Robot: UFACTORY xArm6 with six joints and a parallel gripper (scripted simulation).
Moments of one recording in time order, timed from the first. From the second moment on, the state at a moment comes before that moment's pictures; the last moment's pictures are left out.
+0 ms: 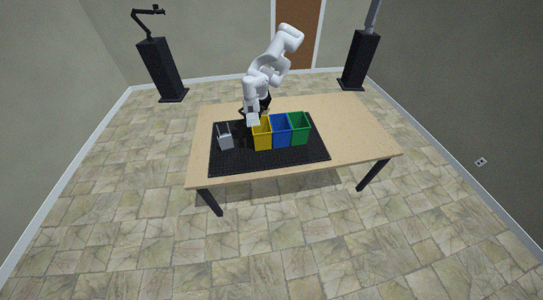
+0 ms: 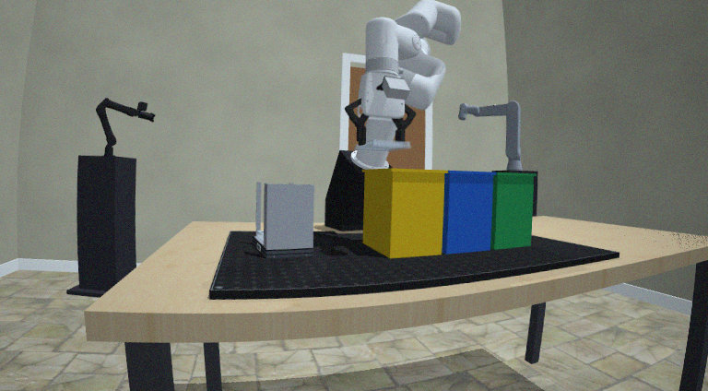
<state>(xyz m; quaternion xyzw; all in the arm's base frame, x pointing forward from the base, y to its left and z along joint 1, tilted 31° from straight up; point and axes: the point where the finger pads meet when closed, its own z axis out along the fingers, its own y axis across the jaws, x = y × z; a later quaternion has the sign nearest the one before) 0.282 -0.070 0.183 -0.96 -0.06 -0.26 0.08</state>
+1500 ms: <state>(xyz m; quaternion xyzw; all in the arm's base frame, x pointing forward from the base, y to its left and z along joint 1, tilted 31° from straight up) 0.280 -0.018 0.189 -0.96 -0.06 -0.26 0.07</state>
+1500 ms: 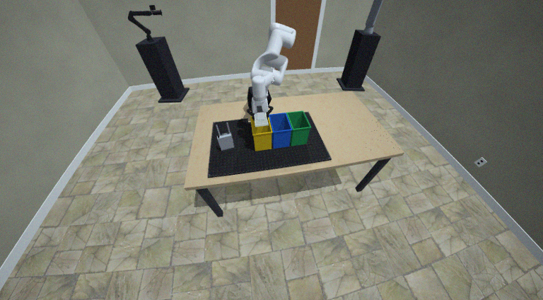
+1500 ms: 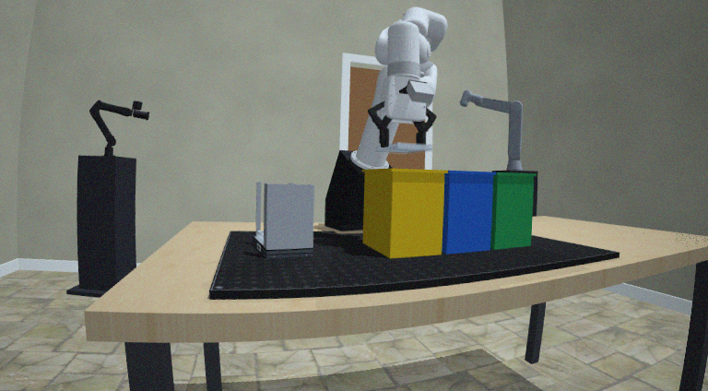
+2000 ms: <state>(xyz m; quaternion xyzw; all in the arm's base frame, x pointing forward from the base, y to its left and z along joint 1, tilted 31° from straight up) 0.282 -0.018 0.185 -0.96 -0.06 -0.26 0.07</state>
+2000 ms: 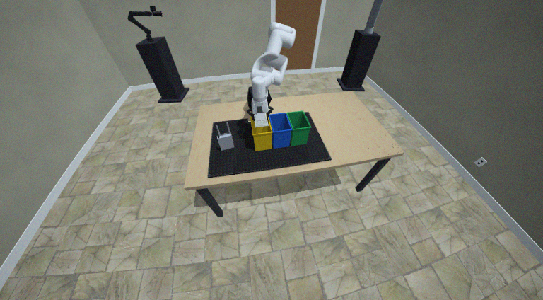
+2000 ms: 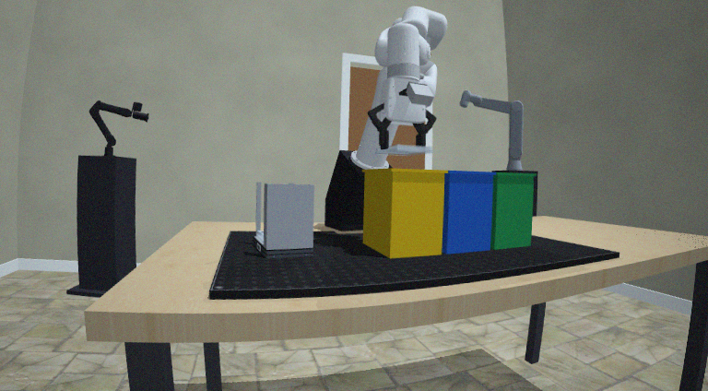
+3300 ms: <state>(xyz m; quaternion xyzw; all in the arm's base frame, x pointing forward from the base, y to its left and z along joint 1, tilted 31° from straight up) 0.289 -0.016 0.172 -0.96 -0.06 -0.26 0.07</state>
